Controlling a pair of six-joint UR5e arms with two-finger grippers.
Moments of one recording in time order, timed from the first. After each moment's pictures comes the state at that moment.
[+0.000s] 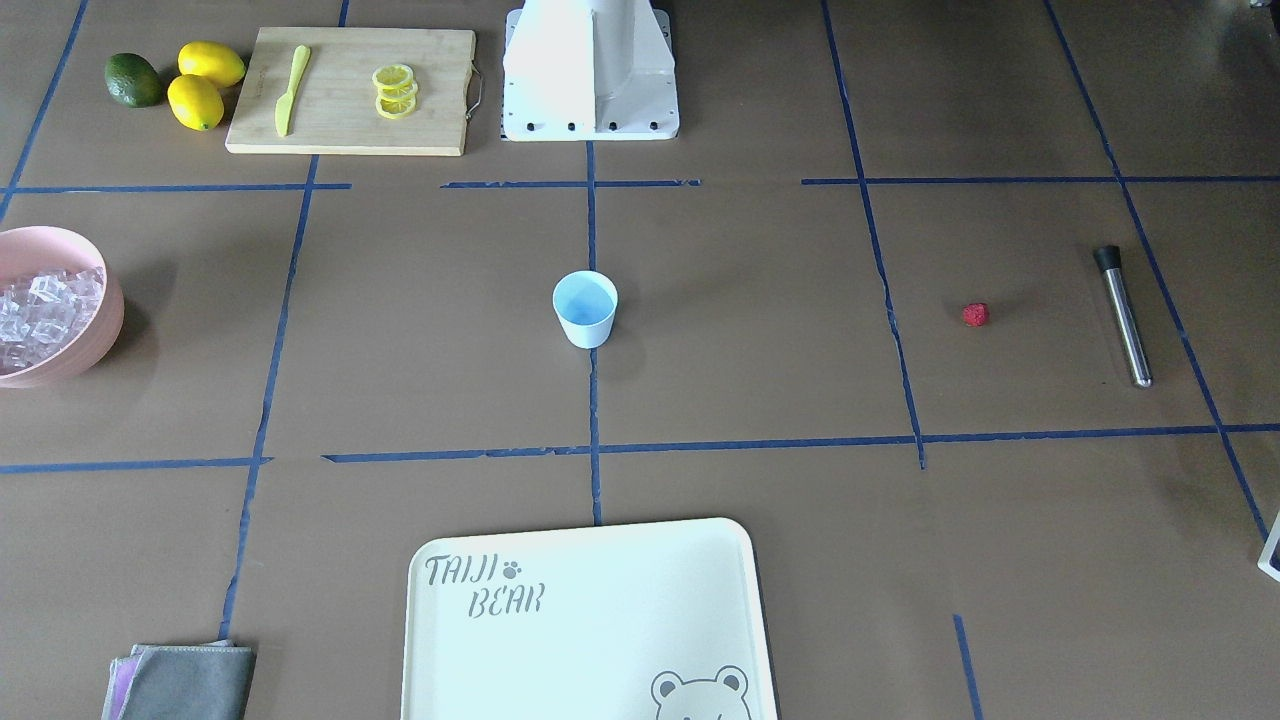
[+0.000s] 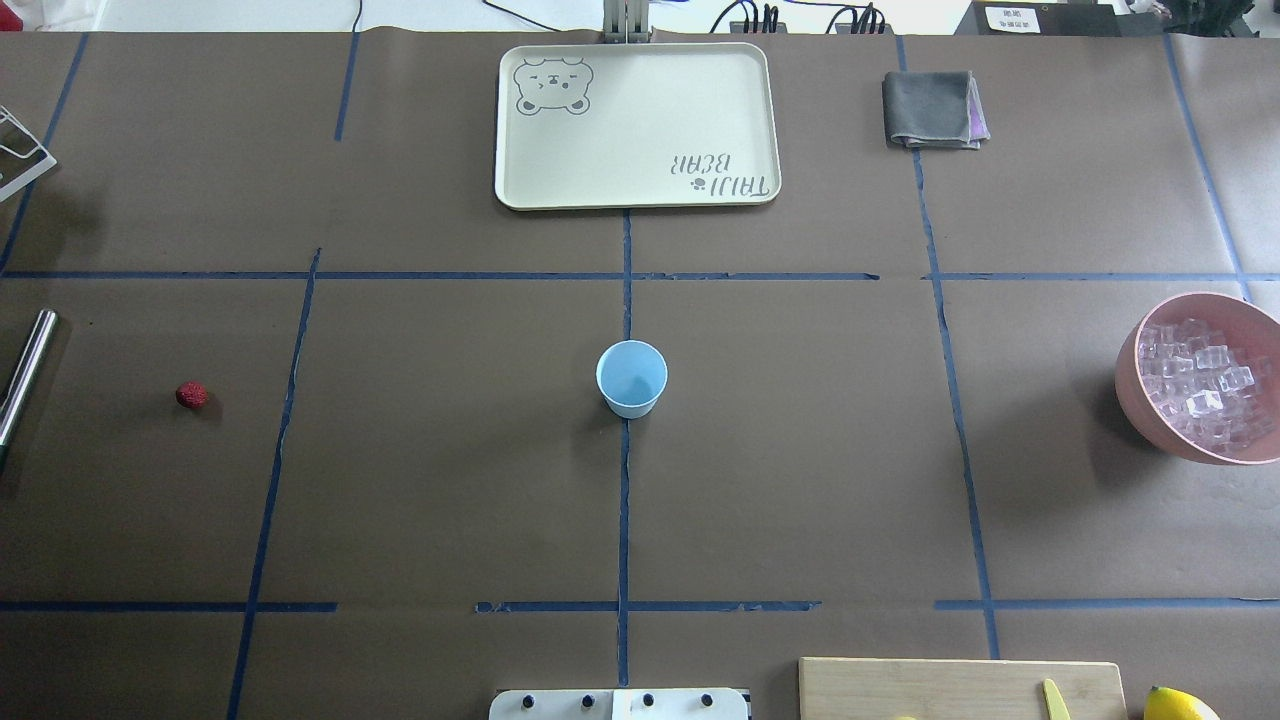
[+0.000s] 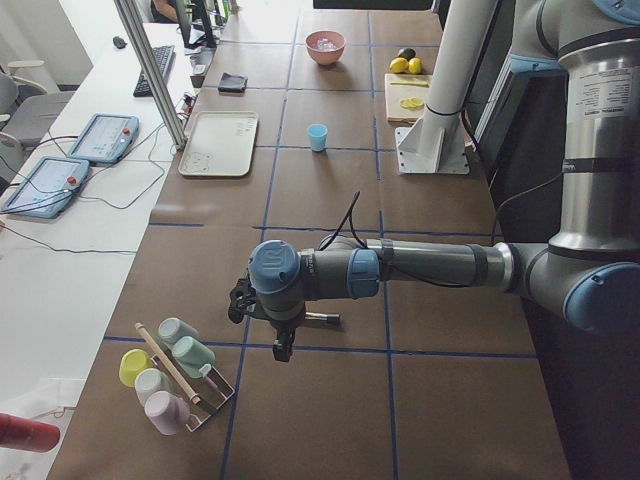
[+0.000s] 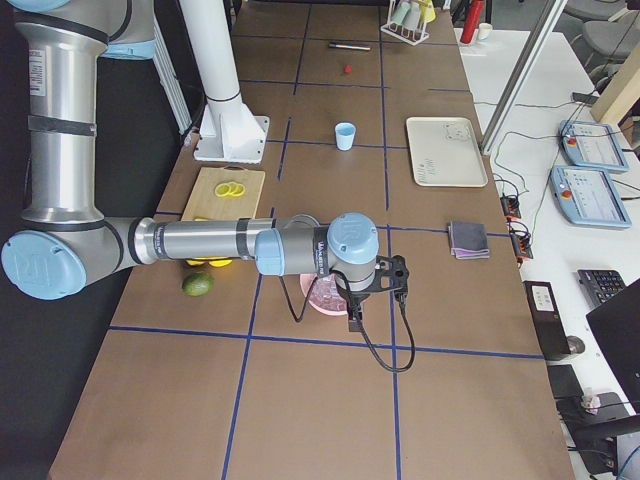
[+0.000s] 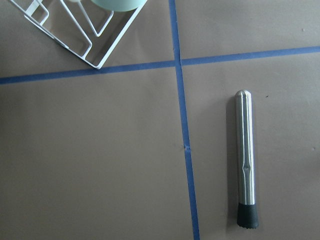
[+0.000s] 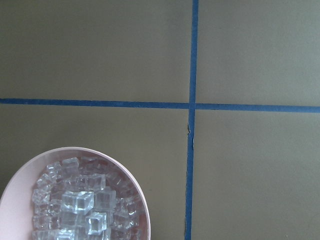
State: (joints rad) left arm -1.63 -1.51 -1.68 -1.47 -2.41 0.20; right arm 1.61 -1.65 1.75 -1.55 2.42 0.03
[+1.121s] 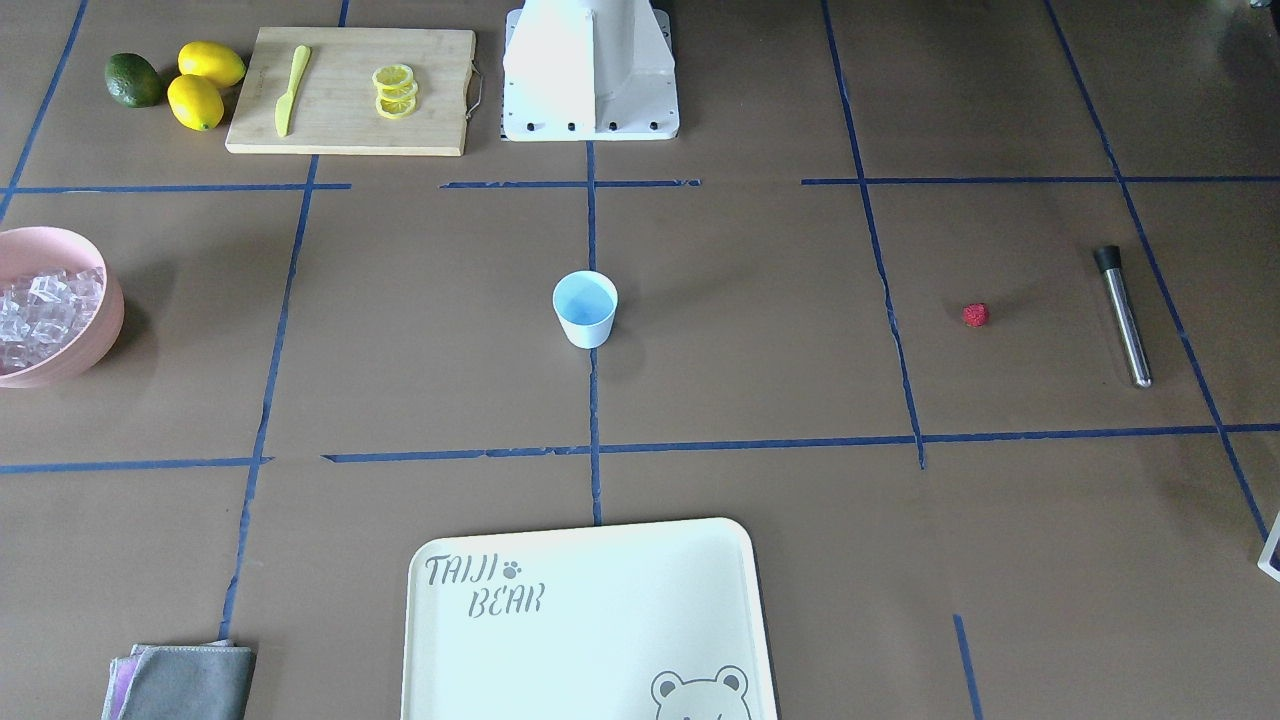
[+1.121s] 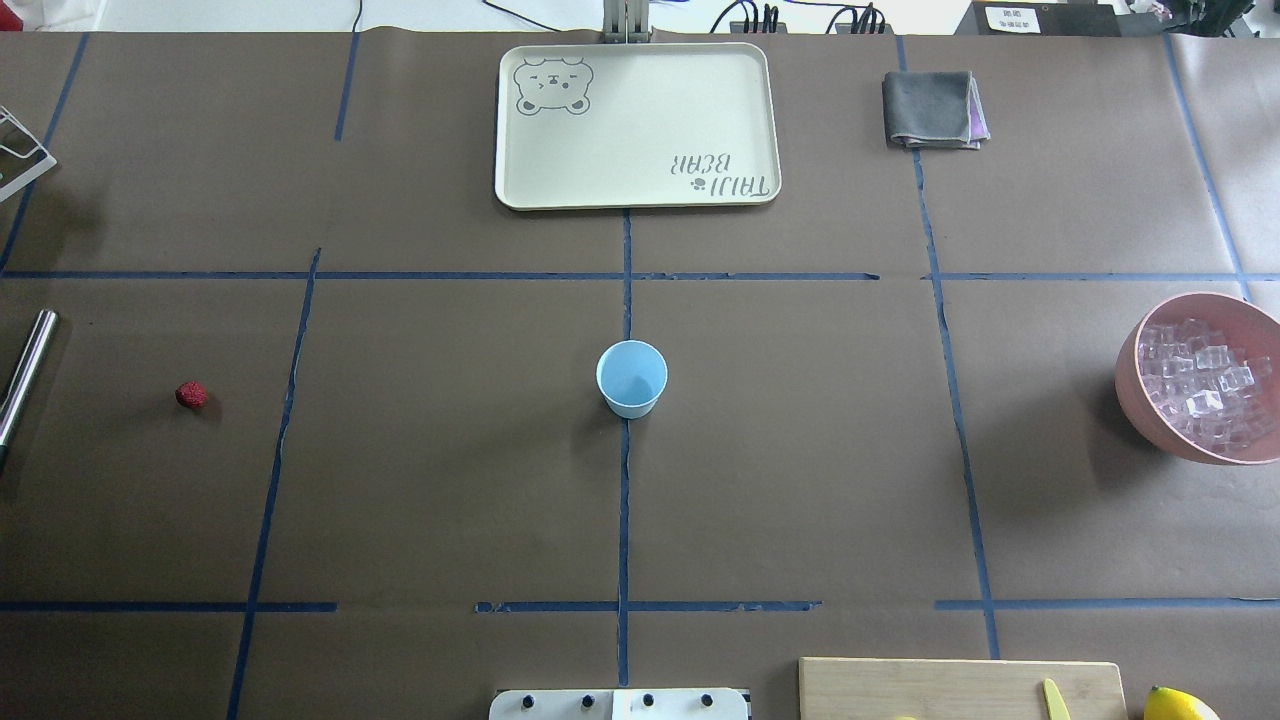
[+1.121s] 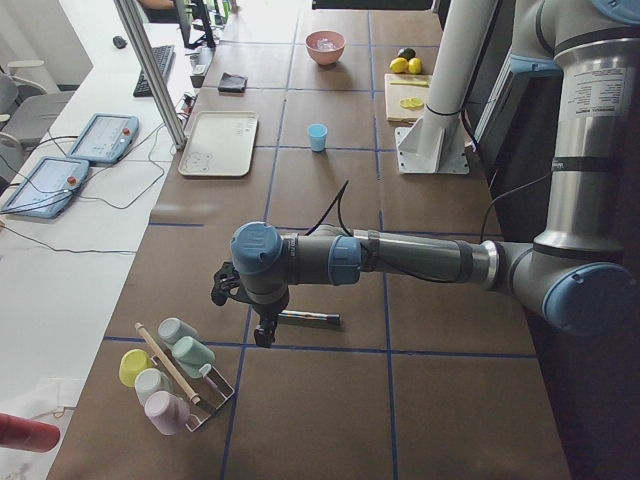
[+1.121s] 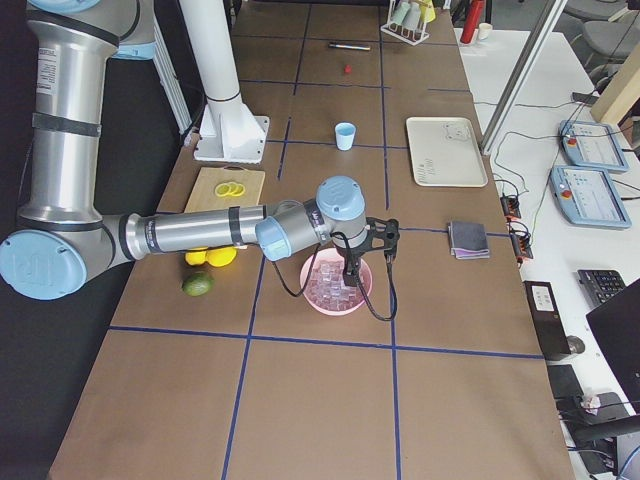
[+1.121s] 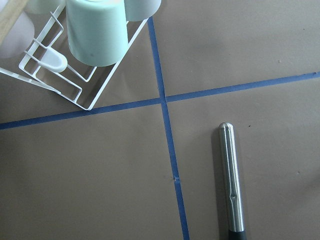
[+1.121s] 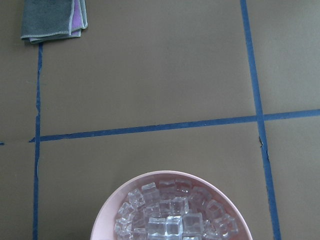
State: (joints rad) left arm -1.61 -1.57 -1.67 -1.47 -2.40 0.20; right arm 1.42 -1.73 1.87 -1.26 2.44 0.56
